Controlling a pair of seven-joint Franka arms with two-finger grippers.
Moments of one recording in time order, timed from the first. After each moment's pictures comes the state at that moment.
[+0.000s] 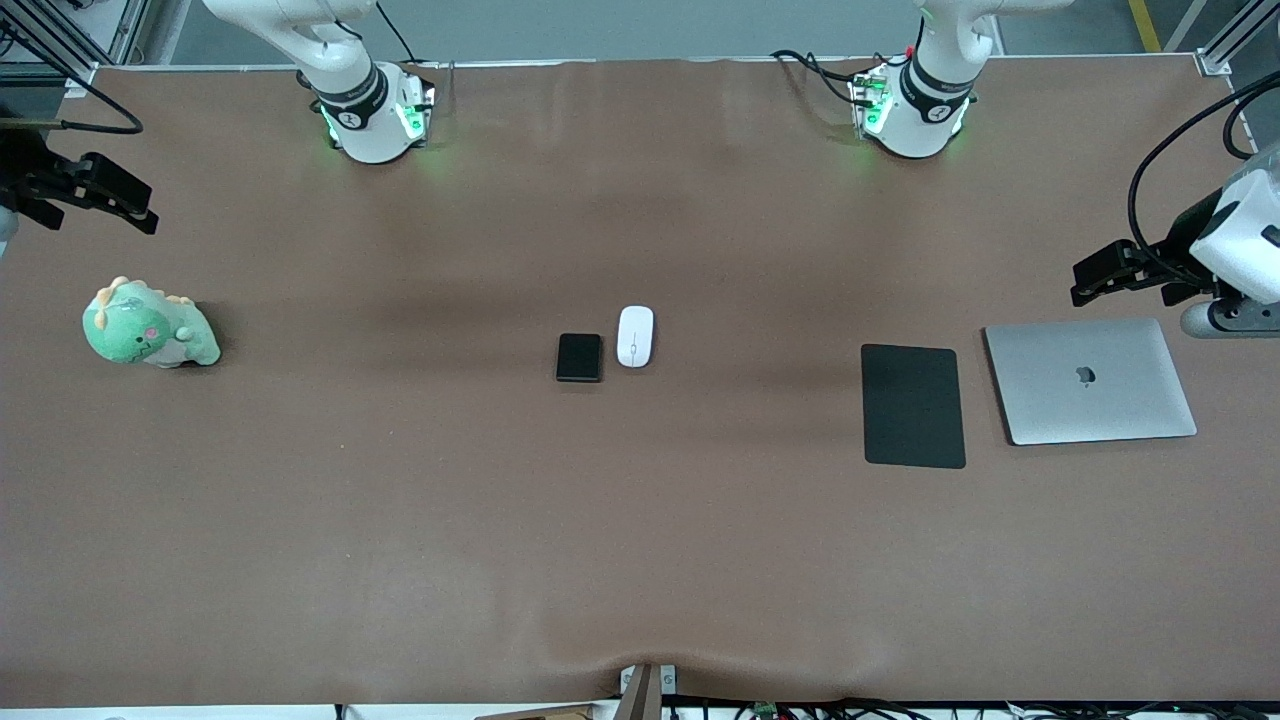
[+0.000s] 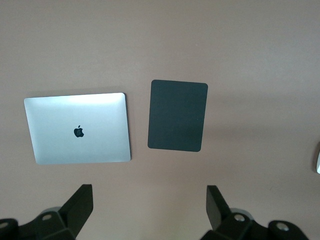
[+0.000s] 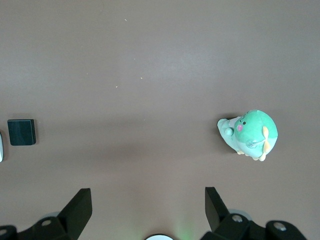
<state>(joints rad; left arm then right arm) -0.03 0.11 -0.05 -1.47 0.01 1.54 -0.06 0.03 -0.07 -0.02 -1.55 -0.04 1.44 0.05</state>
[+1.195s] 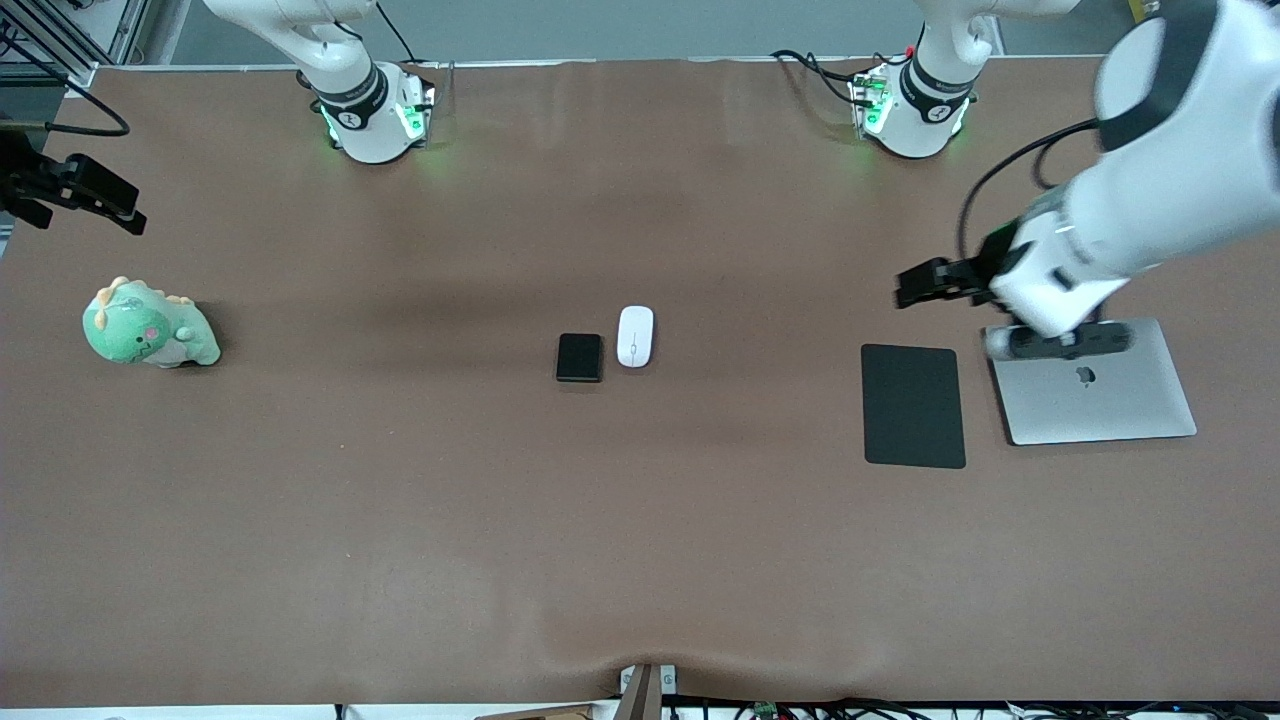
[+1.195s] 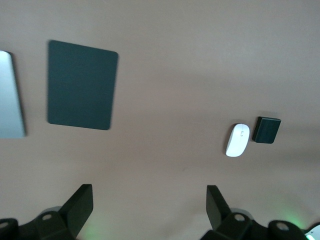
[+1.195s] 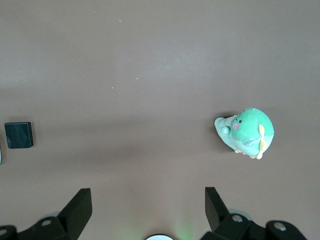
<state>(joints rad) -0.23 0.22 -0.09 -1.47 -0.22 1.58 -0.39 0.01 -0.07 -0.02 -1.55 -0.04 1.44 0.05</state>
